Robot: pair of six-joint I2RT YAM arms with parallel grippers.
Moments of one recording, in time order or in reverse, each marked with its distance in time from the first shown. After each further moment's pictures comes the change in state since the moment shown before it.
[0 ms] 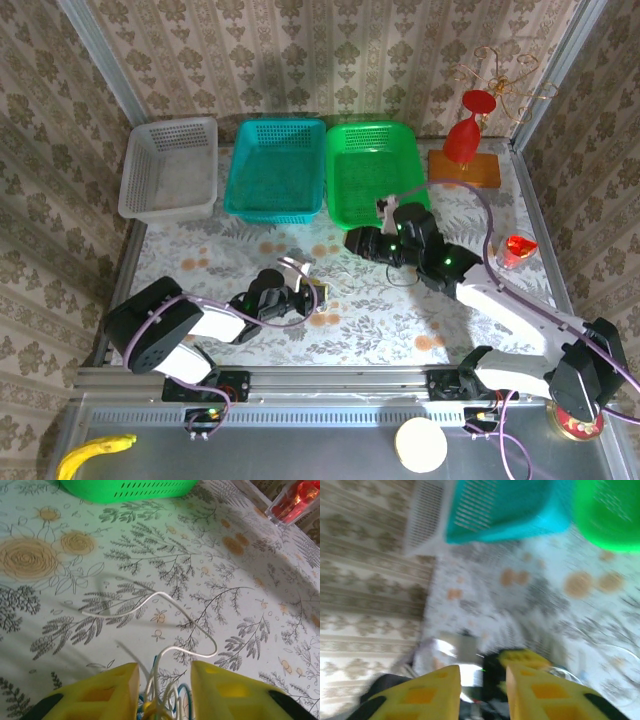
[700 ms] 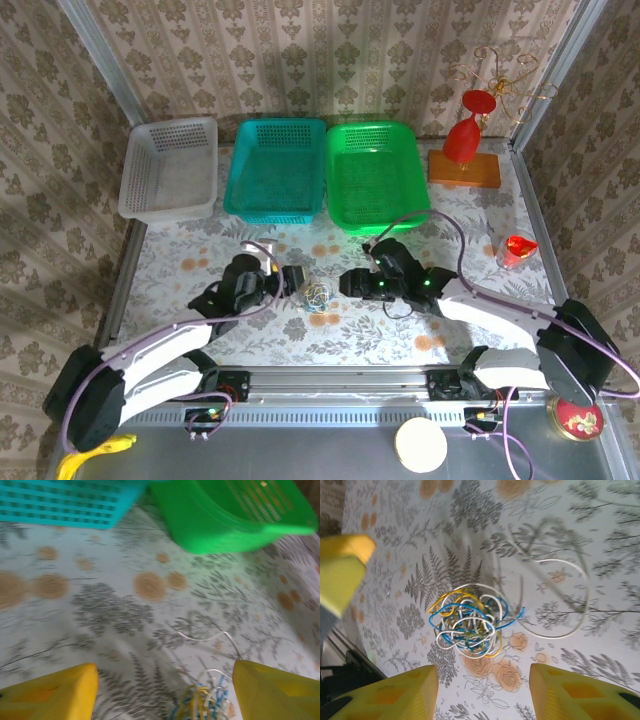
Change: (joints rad) left arm 0.159 -0.520 0.103 -0.726 -0.161 -0.109; right arm 0.146 0.101 -0.134 -0.012 0.056 -0.077
